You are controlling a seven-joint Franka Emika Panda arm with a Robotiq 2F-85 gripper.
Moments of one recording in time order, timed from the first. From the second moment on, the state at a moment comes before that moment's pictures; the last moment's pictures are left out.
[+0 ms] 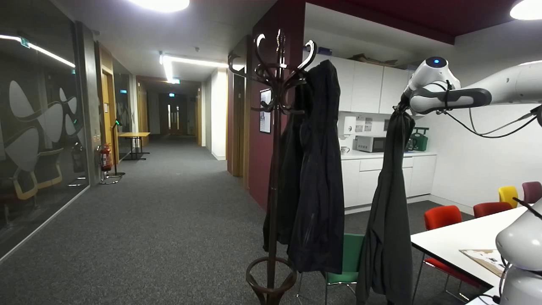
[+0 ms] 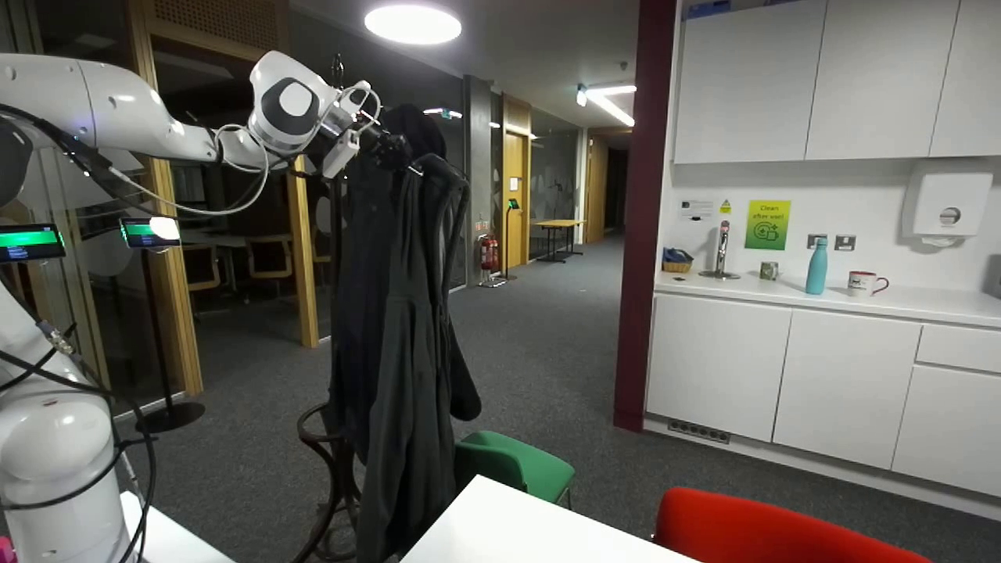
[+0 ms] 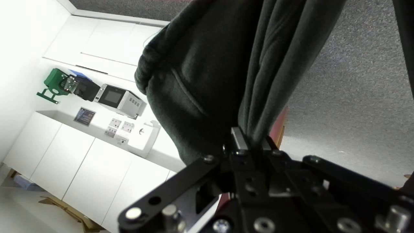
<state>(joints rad) -0.15 -0.33 -0.08 -1.87 -0.52 2.47 0.12</state>
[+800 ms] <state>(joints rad) -0.21 -0.13 -0.06 -1.69 -0.70 2.49 0.36</state>
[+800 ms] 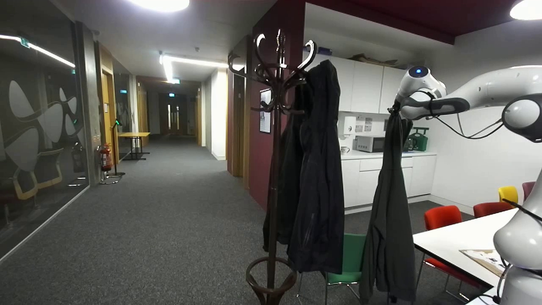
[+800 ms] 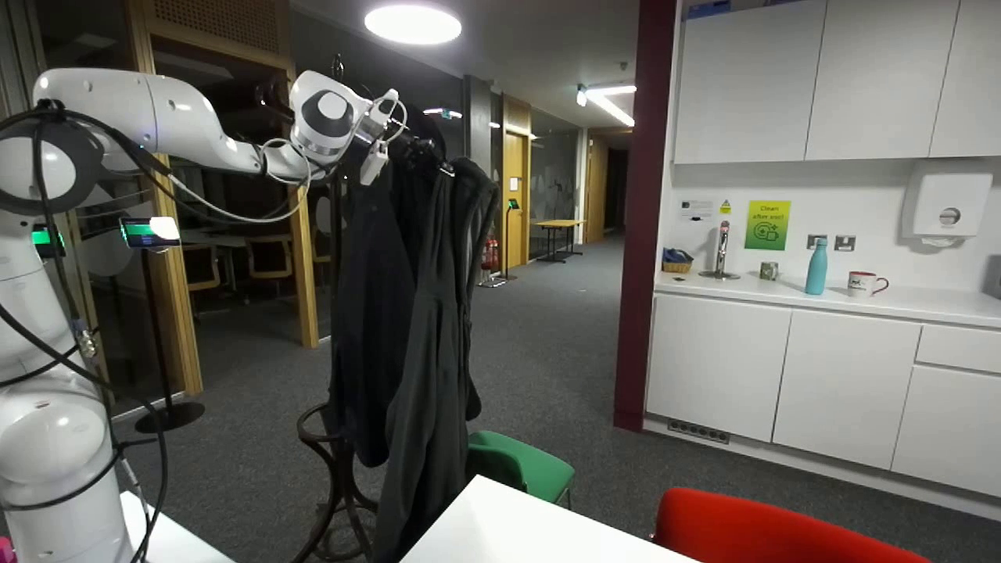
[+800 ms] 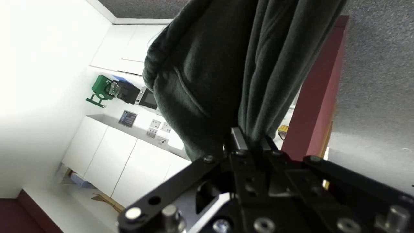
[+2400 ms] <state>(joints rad) -0.17 0.27 -0.08 -1.39 -0.66 2.52 0.42</state>
